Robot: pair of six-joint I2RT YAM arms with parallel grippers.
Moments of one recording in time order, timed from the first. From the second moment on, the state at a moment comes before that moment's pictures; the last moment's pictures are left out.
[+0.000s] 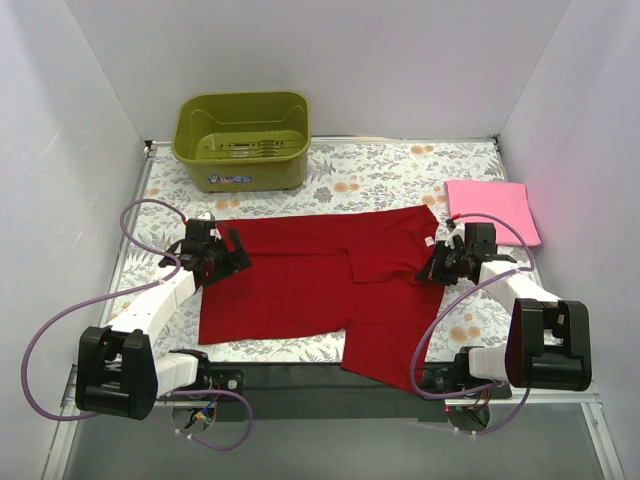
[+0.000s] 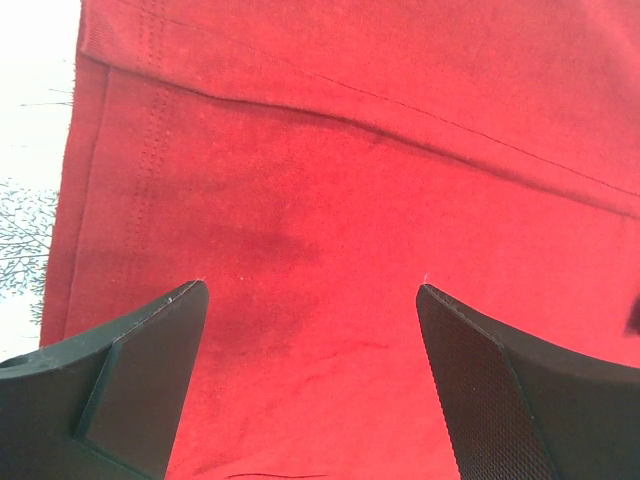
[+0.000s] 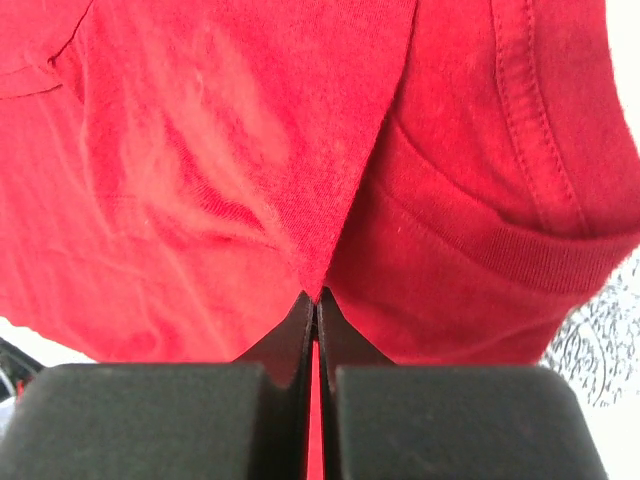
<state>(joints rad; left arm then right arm) -0.15 1.19 0.65 -0.39 0.02 -0.55 -0.02 1.31 0.56 -0.26 -0.50 0.28</state>
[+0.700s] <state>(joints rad) -0.15 1.18 0.65 -0.39 0.04 -0.55 -0.07 1.26 0.67 -0.51 -0.37 0.28</state>
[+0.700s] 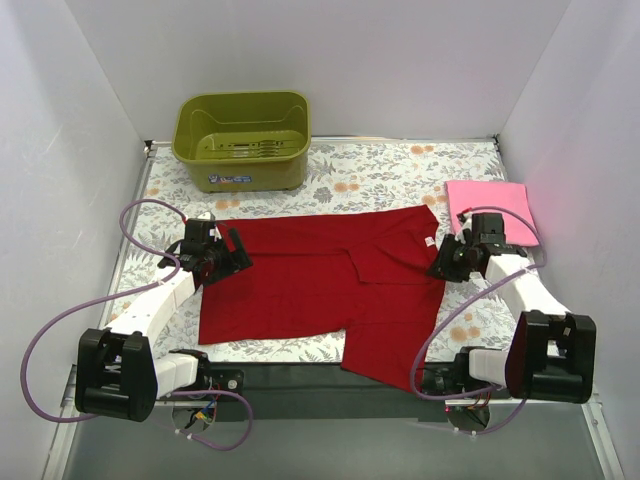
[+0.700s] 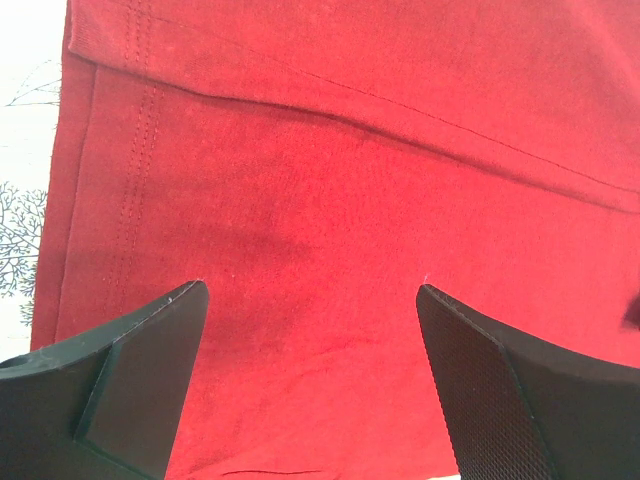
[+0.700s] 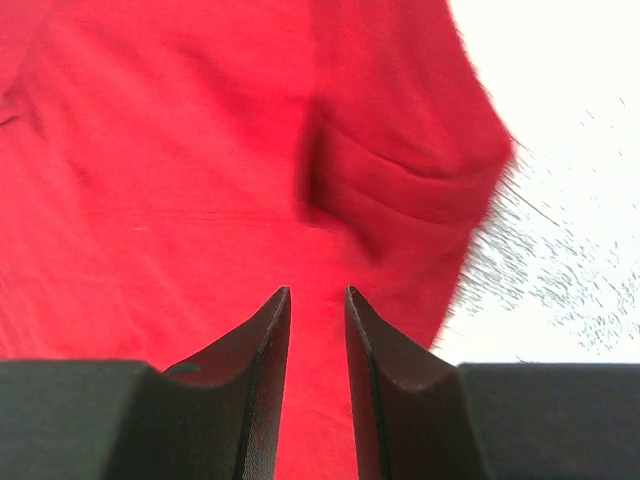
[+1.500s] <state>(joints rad) -0.15 1.18 0.65 -0.39 0.05 -0.54 0.57 1.55 0.84 -0.33 -0.25 0.37</state>
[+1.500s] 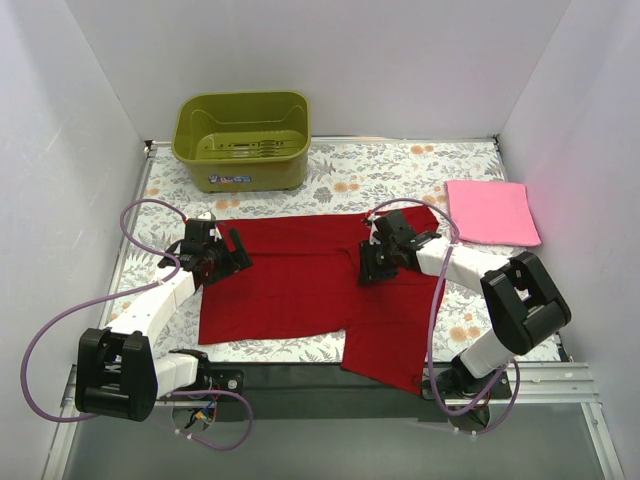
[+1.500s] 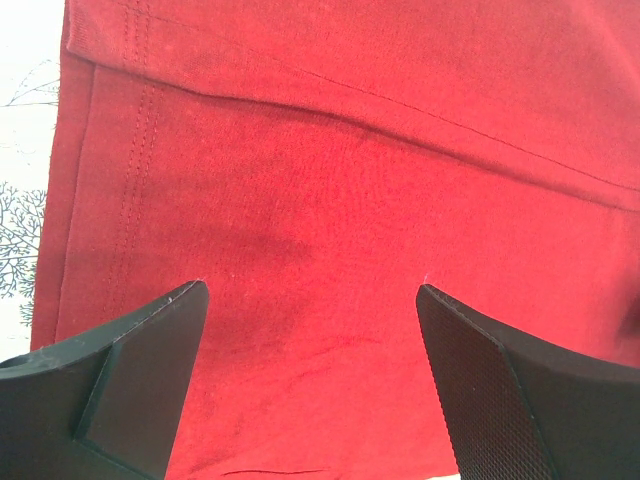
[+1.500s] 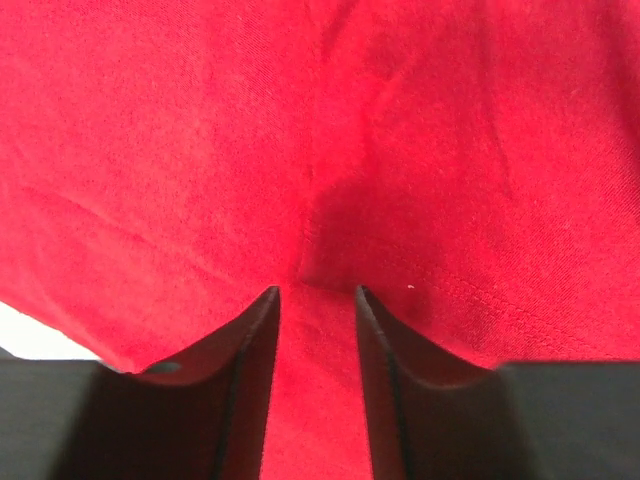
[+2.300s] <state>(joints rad) -0.15 1.18 0.65 -0.39 0.05 -0.54 0.76 1.70 1.01 -0.47 0.18 0.33</state>
